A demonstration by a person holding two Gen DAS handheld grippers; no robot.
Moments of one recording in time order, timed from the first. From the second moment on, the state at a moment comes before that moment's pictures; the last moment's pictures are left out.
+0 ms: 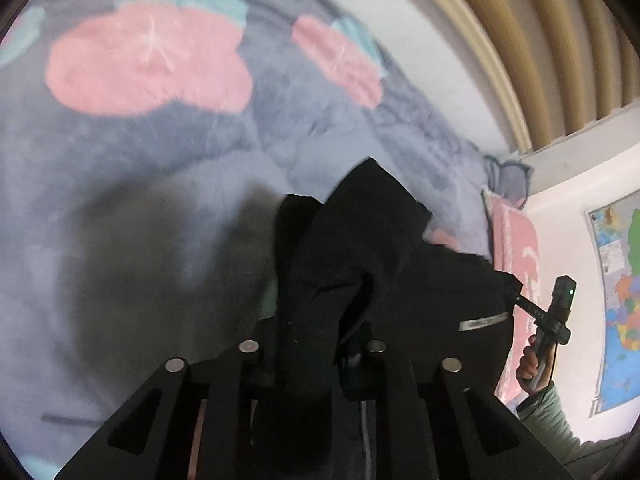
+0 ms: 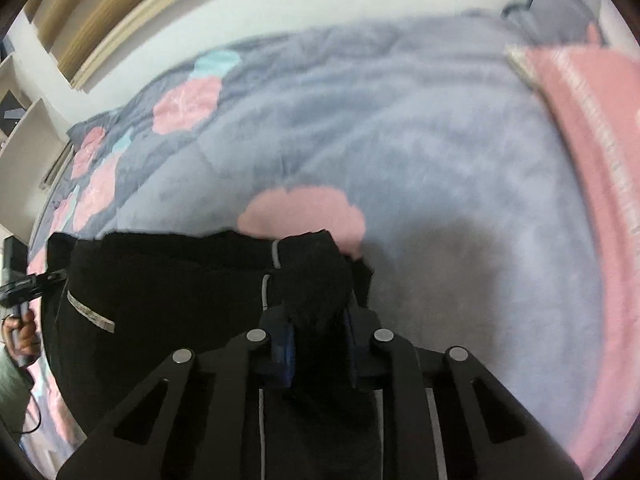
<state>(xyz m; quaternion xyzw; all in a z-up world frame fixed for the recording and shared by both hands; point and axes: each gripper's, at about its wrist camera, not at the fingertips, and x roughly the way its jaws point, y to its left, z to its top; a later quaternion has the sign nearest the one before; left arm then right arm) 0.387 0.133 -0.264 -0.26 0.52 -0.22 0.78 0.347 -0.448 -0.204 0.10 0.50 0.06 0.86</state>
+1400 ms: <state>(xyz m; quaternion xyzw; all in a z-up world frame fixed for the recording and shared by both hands) 0.288 -0.009 -0.210 -0.18 0.53 -0.25 0.79 0.254 -0.299 -0.213 0.06 0.58 0.03 0.81</state>
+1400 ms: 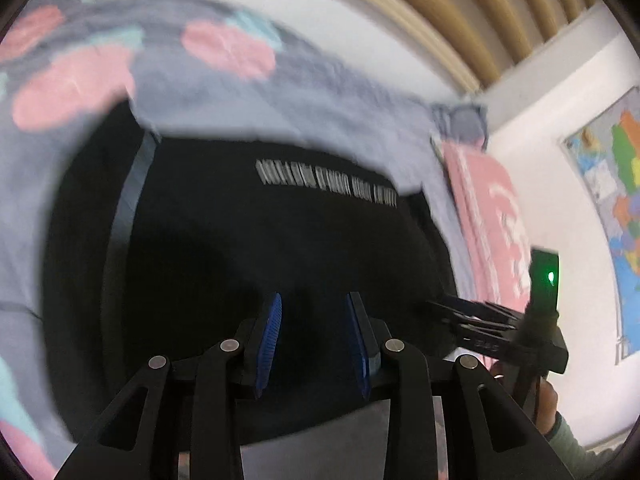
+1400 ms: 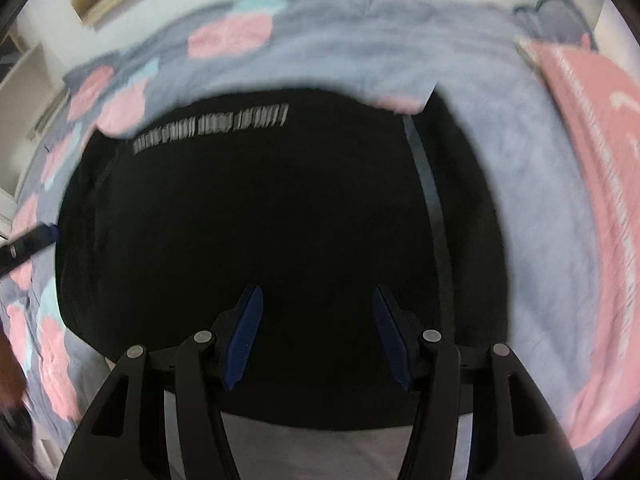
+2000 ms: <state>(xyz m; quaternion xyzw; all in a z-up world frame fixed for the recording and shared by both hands) 0.331 -0.013 -0.231 -0.21 0.55 -0.21 0.79 0.298 -0.279 -0.216 0.05 0.54 0.02 0.84</state>
